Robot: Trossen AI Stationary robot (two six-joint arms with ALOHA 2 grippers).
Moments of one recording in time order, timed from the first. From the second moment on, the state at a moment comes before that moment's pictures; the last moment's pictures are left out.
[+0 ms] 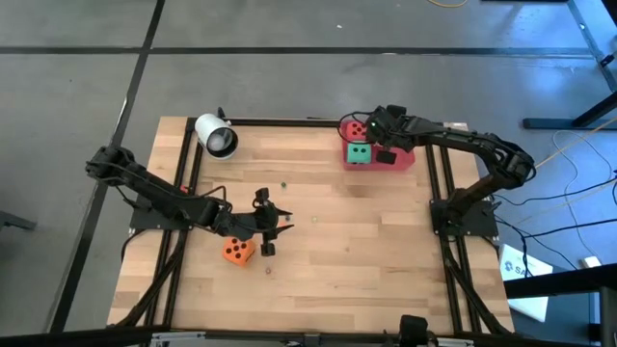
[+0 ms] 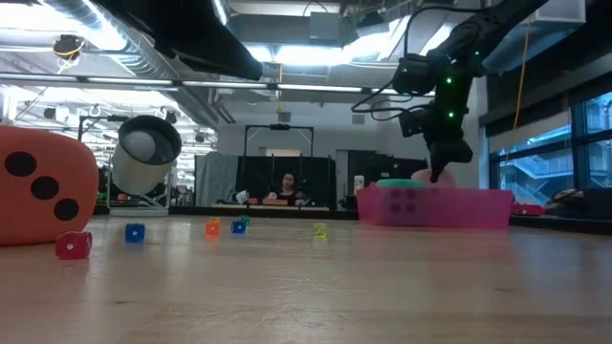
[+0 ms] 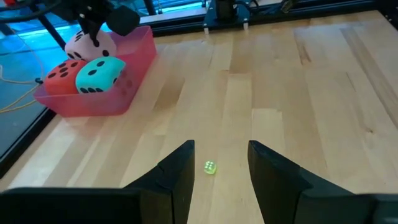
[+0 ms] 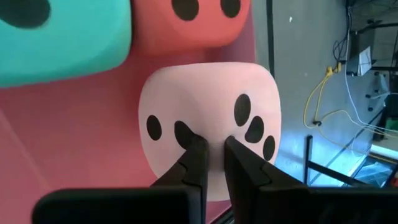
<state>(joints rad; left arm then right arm) -0.34 1.28 0.74 0.09 -0.55 -0.11 -0.61 1.51 0.99 -0.63 0.50 -0.58</state>
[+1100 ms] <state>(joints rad) -0.34 1.28 0.74 0.09 -0.55 -0.12 -0.68 1.51 0.99 -0.56 0.32 -0.61</state>
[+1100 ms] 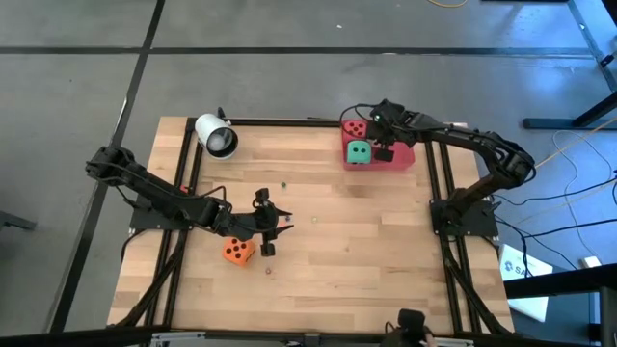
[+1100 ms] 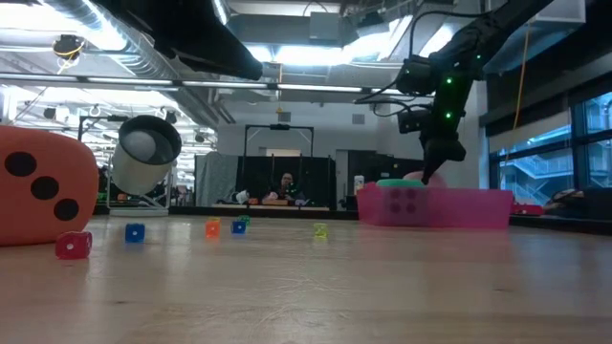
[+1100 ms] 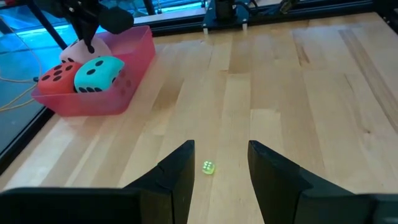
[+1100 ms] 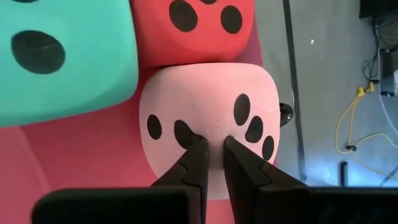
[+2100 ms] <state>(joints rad) -0.34 1.28 0.74 0.10 -0.55 -0.12 -0.70 1.54 0.99 -0.55 0.32 -0.58</state>
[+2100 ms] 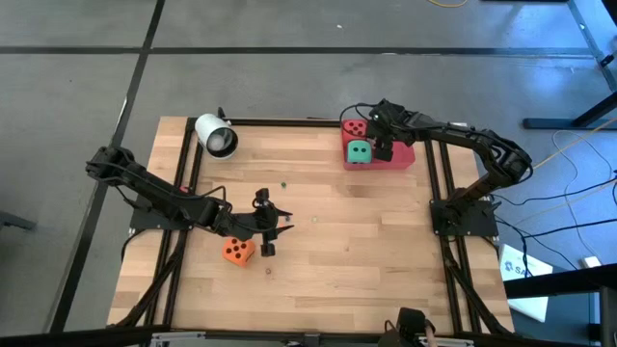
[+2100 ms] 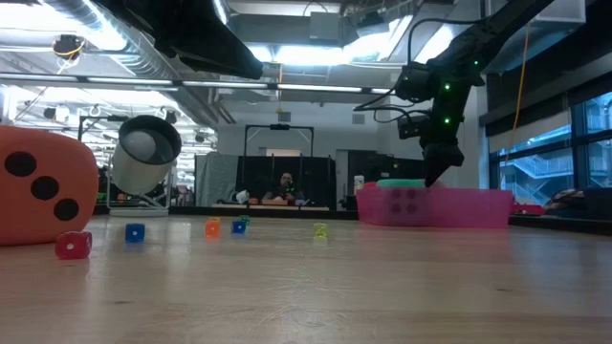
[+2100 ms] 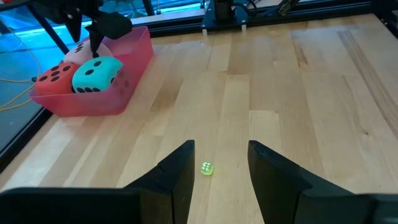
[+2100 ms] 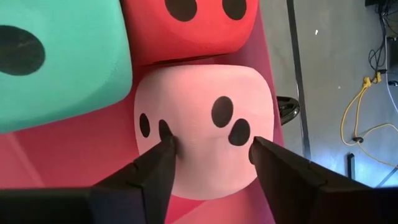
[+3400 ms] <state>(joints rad) -0.35 1.28 0.74 0.10 -0.55 -0.11 -0.62 1.47 0.99 -0.72 0.23 -0.49</state>
